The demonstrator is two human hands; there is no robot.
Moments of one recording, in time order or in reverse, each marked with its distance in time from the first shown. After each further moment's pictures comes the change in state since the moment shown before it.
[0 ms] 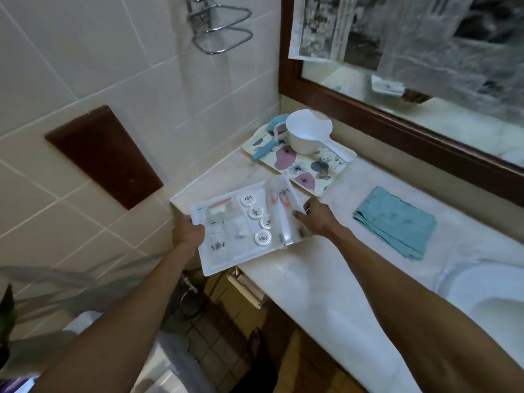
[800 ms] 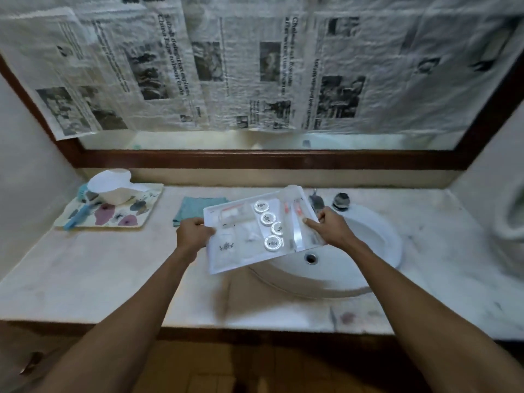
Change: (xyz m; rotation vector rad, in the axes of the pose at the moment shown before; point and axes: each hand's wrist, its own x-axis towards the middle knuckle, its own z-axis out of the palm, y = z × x) left_hand -0.401 0.124 0.201 -0.040 -0.621 0.575; right_hand -0.439 0.306 -0.209 0.311 0.619 0.421
